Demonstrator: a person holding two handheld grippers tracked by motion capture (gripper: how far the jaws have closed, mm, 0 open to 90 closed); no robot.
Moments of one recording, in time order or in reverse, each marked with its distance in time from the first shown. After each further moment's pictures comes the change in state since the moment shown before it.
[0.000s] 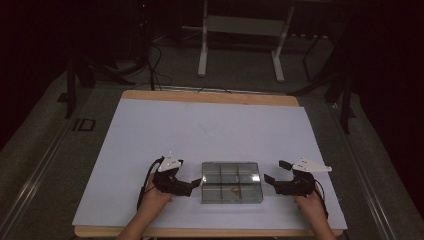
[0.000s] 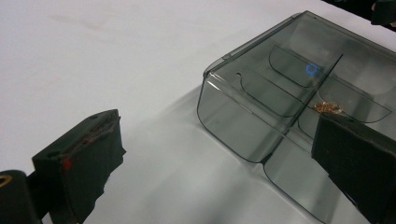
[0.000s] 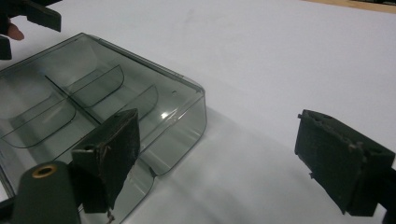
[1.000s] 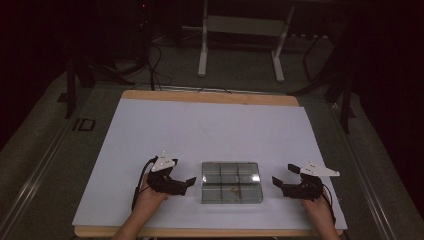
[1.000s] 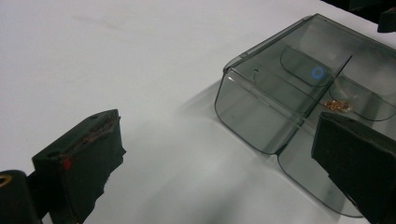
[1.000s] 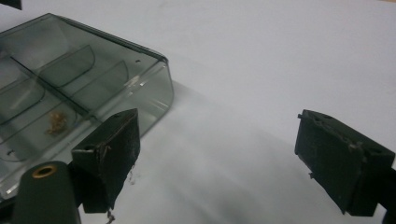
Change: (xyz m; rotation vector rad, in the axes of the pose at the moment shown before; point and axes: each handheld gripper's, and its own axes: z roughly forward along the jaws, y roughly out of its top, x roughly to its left) left arm 0.010 -0.005 -0.013 -0.013 0.028 -0.011; right arm -0.014 -0.018 -0.016 0.018 -0.073 0.015
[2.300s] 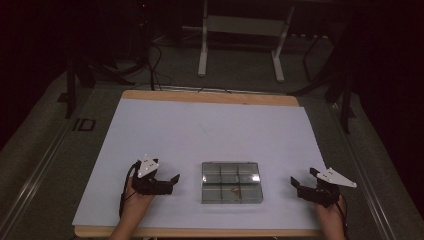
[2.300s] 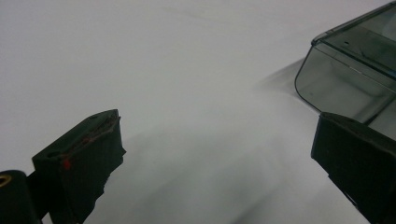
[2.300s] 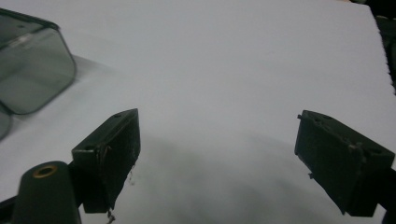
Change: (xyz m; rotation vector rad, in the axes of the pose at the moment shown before) left arm 0.021 -0.026 -0.023 -0.030 0.213 -0.024; right arm -0.026 -0.028 -0.026 -0.010 -0.256 0.033
